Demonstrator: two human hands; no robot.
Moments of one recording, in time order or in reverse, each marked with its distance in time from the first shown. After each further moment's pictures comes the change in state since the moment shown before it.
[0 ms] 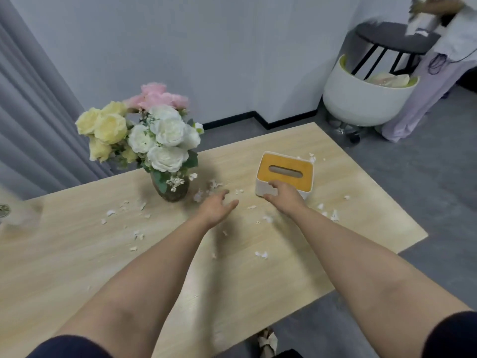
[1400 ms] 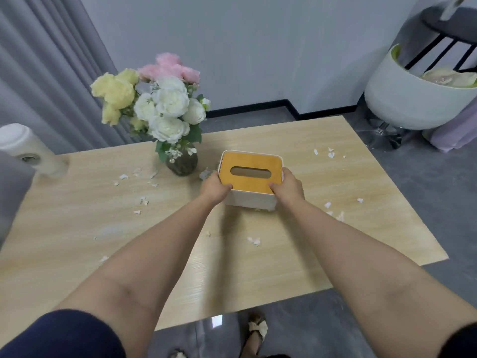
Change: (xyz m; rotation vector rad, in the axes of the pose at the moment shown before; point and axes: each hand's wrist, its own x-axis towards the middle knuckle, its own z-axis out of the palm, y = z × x) left_hand -0.002 0.022 0.026 -0.229 0.256 -0.266; right_hand 0.005 0.019 0.001 0.266 -0.030 0.097
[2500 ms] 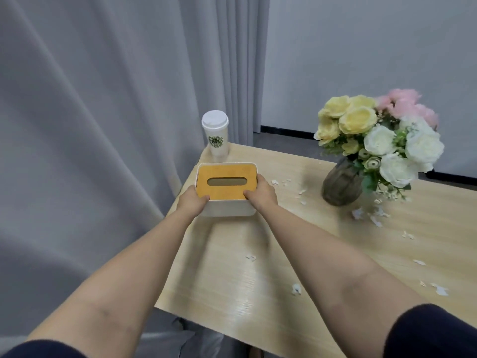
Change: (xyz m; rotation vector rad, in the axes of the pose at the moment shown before) left_hand -0.054 -0.317 -0.304 -0.246 0.440 -0.398; right_hand -0.128 -0.271 0.352 -0.140 -0.434 -0.419
